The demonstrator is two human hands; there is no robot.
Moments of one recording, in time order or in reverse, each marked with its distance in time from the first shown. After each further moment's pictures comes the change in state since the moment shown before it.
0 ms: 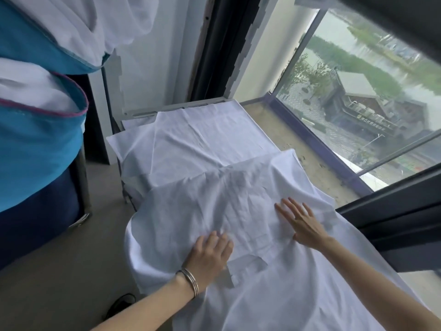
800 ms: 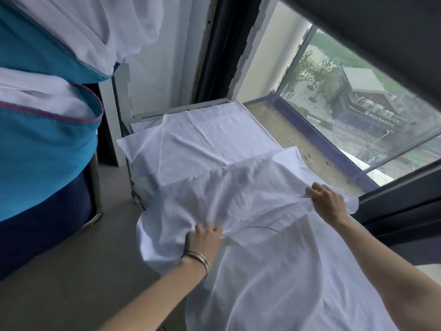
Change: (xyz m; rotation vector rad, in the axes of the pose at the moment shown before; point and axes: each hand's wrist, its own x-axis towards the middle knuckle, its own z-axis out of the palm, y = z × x) left_hand 0.008 -0.019 -0.059 -0.148 -0.222 -0.435; right_hand -0.003 0.031 -0.049 0.065 0.415 0.262
